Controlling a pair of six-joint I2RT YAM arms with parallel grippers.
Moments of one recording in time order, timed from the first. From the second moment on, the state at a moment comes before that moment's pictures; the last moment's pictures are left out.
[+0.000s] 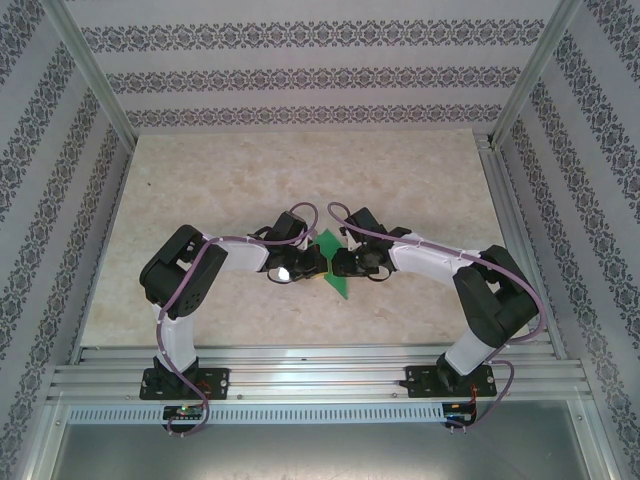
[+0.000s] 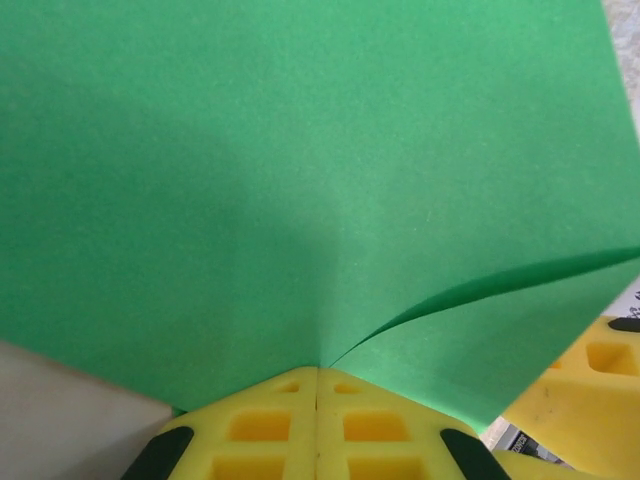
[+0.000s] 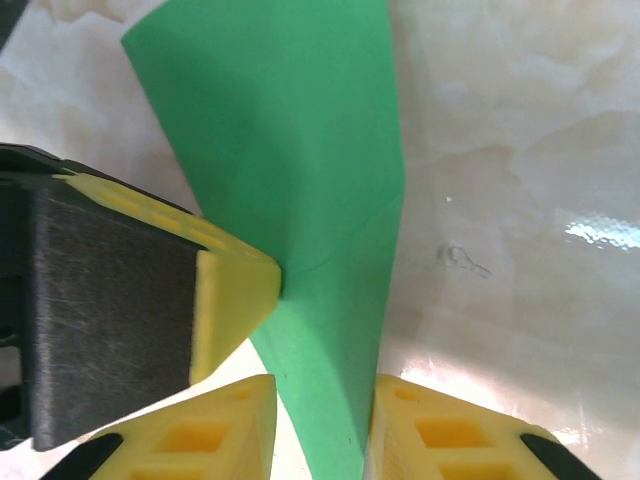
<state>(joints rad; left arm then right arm) -0.63 1.93 0.98 0.01 0.57 -0.90 0.62 1.63 0.92 -0.41 -0.22 0.48</state>
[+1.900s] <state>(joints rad) -0.63 1.94 0.99 0.00 0.58 -0.89 0.73 1.67 0.97 -0.48 0.05 0.39</state>
